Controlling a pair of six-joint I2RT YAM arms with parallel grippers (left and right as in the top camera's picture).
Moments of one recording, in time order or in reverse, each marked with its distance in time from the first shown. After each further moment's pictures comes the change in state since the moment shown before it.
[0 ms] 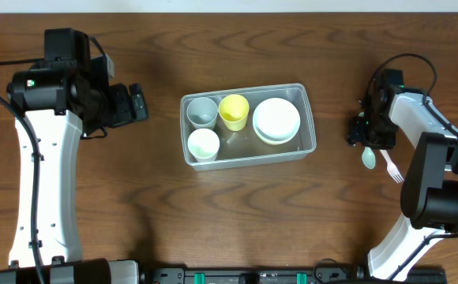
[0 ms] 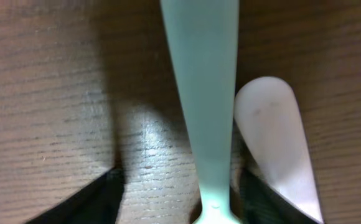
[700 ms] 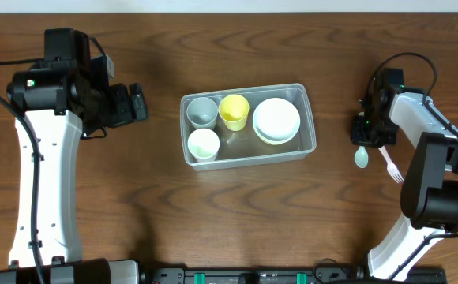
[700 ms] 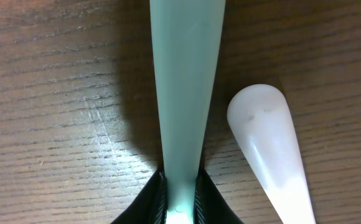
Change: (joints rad) left arm 0.000 0.000 0.000 0.000 0.000 0.000; right arm 0.000 0.001 0.002 0.006 0.007 -0.007
